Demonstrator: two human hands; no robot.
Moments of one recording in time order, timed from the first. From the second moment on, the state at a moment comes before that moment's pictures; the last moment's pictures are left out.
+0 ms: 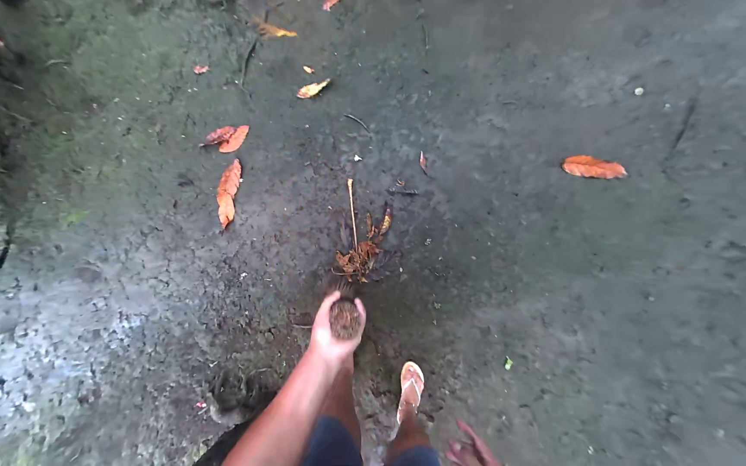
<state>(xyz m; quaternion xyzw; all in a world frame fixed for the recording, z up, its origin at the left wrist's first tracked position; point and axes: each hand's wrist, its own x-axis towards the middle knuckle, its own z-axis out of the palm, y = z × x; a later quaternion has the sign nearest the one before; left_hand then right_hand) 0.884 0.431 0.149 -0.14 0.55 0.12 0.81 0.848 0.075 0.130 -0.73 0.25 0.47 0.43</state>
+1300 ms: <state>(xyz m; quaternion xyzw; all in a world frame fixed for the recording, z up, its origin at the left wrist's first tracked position) 0.814 0.381 0.184 0.60 0.21 -0.37 0.68 0.831 0.143 0.187 -0.49 0.43 0.32 0.68</state>
